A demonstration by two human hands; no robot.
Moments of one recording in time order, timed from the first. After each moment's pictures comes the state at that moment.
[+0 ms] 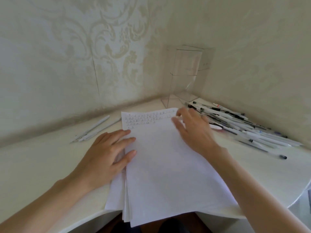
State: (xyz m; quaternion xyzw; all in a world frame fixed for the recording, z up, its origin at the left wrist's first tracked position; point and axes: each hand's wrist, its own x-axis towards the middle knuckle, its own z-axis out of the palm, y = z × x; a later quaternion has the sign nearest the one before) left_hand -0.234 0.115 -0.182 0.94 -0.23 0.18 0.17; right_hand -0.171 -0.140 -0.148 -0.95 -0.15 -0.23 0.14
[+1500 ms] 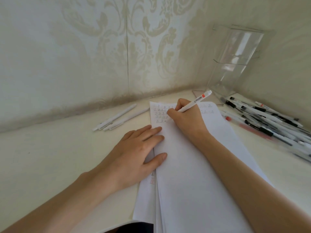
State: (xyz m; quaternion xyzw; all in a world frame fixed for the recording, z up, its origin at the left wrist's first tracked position) left_hand -0.228 0.116 -0.185 0.96 -0.19 0.06 0.18; right_hand -0.121 -0.040 -0.167 -0.84 -0.09 -0.07 0.54
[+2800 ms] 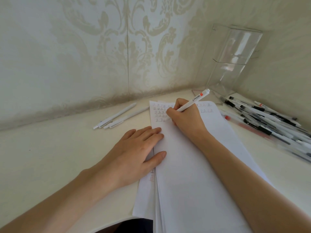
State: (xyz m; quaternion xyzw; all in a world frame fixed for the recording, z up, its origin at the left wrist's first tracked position) left_hand -0.228 0.116 -0.186 0.97 -0.19 0.03 0.16; right_hand -0.125 -0.039 -0.167 -0.84 -0.09 -0.05 0.54
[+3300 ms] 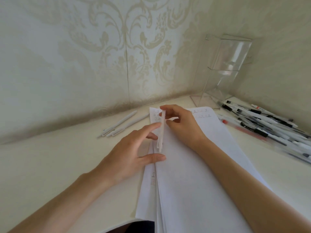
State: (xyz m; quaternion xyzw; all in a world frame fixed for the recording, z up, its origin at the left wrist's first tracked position) left_hand -0.227 0.125 -0.176 0.89 -0.16 0.07 0.42; right_hand -0.133 -0.043 -0.166 -0.83 -0.21 -0.04 0.51
